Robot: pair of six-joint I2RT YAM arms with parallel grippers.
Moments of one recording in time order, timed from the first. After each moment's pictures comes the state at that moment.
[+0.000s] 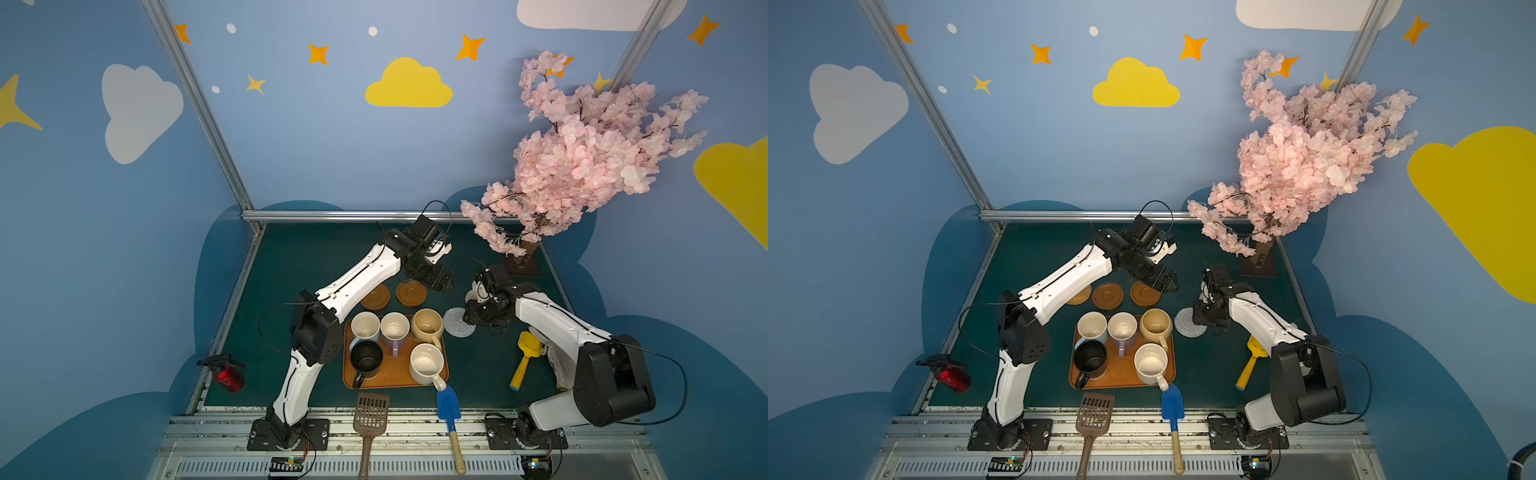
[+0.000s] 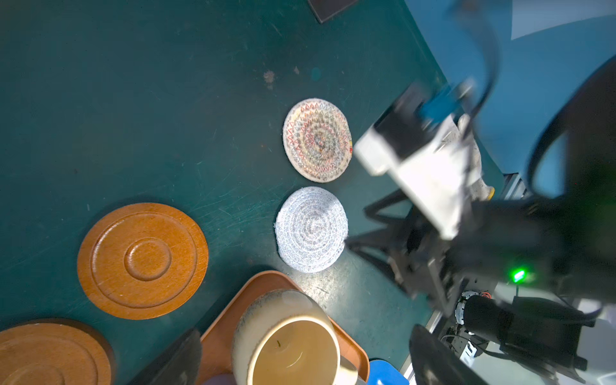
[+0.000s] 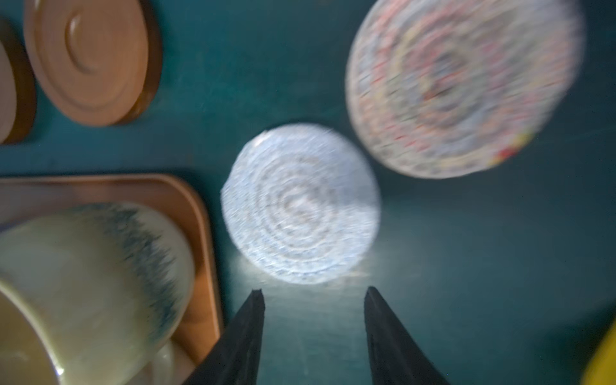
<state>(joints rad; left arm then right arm) -0.72 2.13 2.16 -1.05 0.34 -0.17 0.35 1.49 0.94 -0.71 -0.14 0.31</state>
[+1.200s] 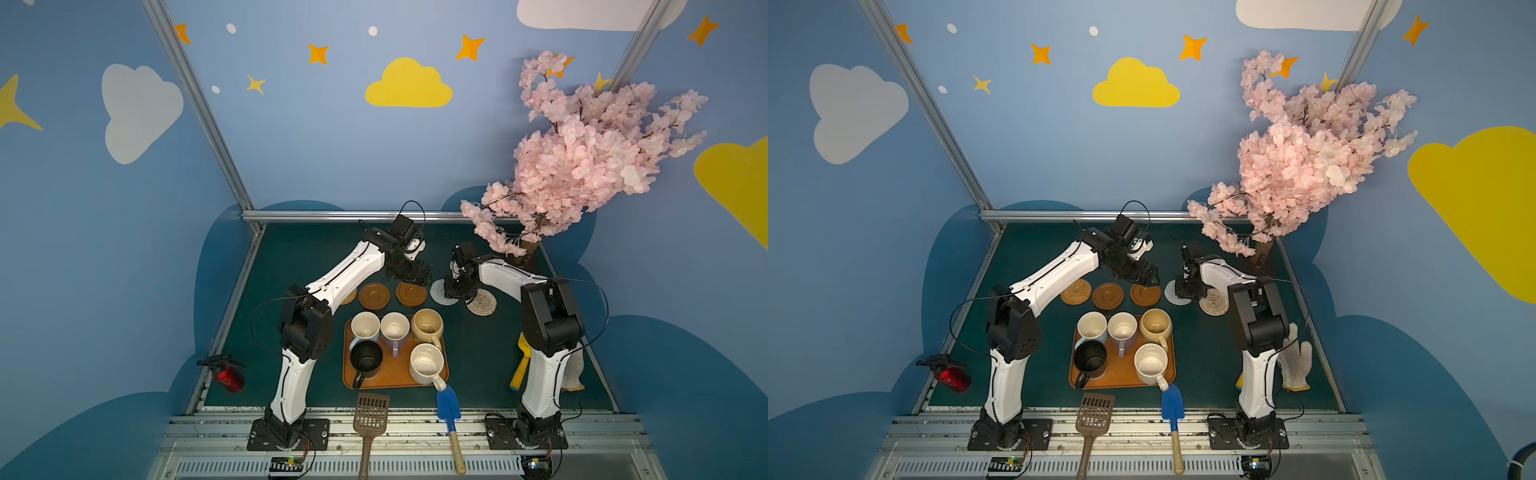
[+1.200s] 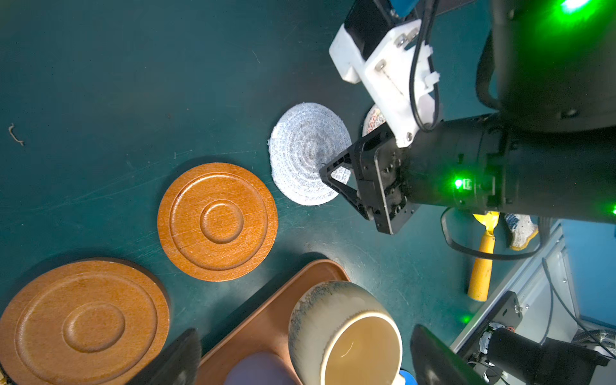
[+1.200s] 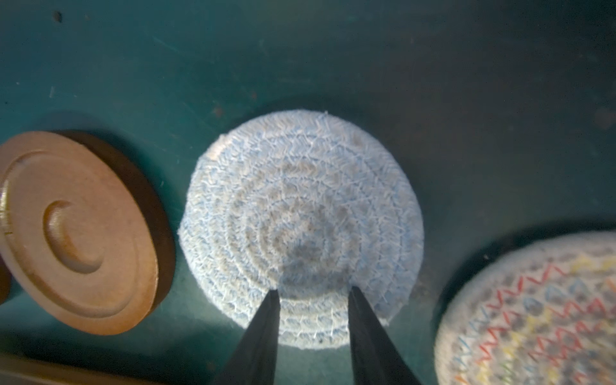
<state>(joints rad) -0.61 2.09 1.99 -1.01 0.32 -0.23 0.36 2.00 1.39 -0.67 -0.09 0.33</state>
